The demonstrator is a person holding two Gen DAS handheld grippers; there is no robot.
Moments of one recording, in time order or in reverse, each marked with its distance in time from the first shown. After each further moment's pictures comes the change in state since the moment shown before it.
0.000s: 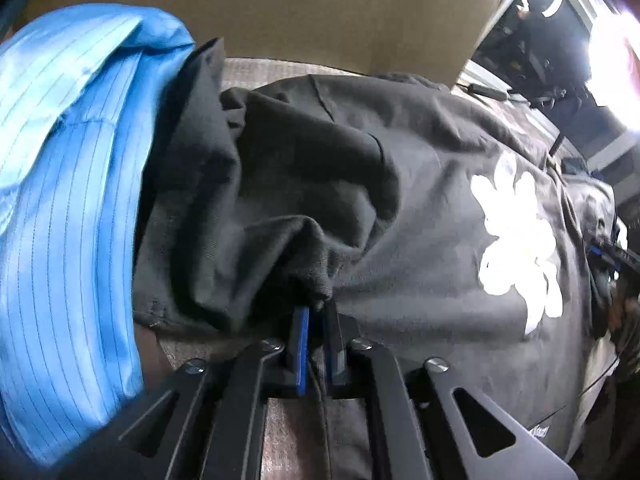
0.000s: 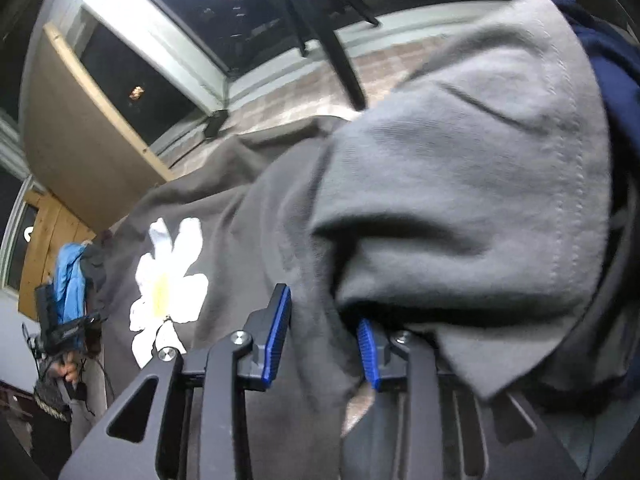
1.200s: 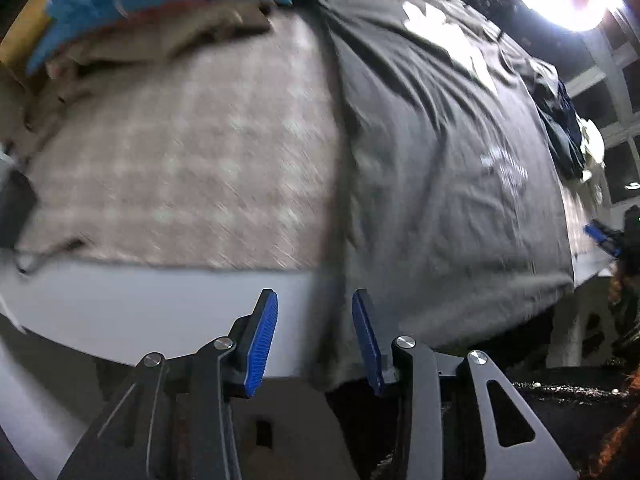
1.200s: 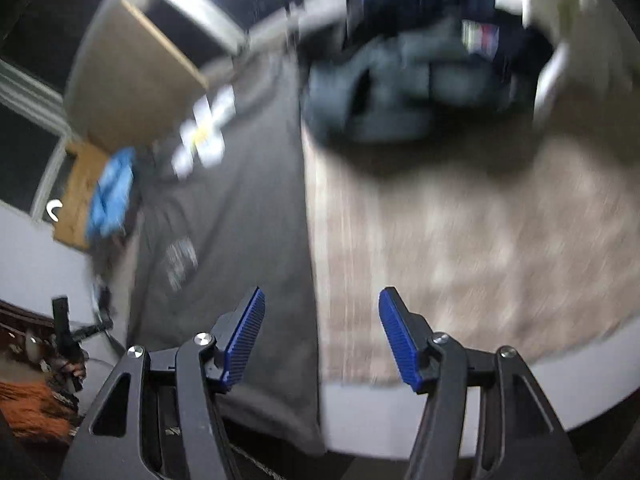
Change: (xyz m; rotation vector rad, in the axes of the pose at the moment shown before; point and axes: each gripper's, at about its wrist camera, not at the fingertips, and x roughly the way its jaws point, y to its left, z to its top) left arm -0.124 0.010 -0.282 -0.009 0.219 -0.006; right arm -0.165 -0.031 -0.277 0.108 0.146 0.009
